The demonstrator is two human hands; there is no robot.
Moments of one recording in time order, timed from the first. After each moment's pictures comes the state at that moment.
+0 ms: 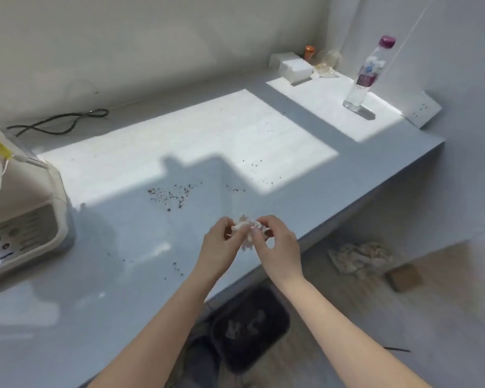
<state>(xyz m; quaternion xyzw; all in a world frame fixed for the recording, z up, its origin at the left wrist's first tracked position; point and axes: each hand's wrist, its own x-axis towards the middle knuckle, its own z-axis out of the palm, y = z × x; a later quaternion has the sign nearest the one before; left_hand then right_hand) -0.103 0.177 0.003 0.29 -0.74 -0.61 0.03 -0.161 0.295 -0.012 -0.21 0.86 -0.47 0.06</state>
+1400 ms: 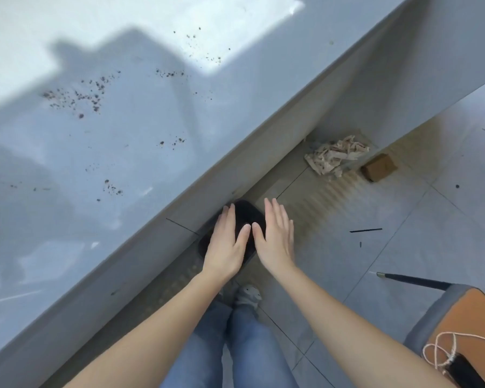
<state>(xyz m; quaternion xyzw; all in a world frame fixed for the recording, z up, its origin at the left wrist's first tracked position) -0.017 0.295 -0.169 0.20 -0.83 -0.50 -0.13 -0.059 0.410 -0.185 -0.04 0.95 -0.27 0.18</state>
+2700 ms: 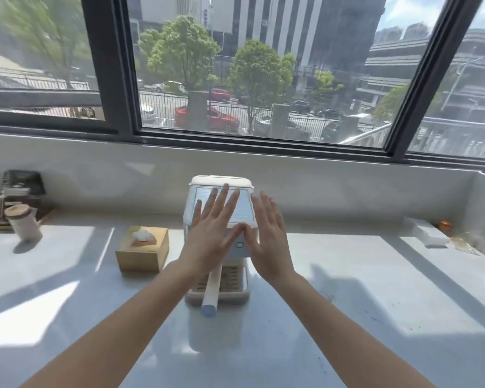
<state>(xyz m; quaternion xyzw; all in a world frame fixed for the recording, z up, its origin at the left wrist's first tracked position) 0.144 -0.059 0.195 0.28 -0.90 -0.12 0.31 0.024 0.021 0.185 -0.58 0.70 -0.41 -0.07</state>
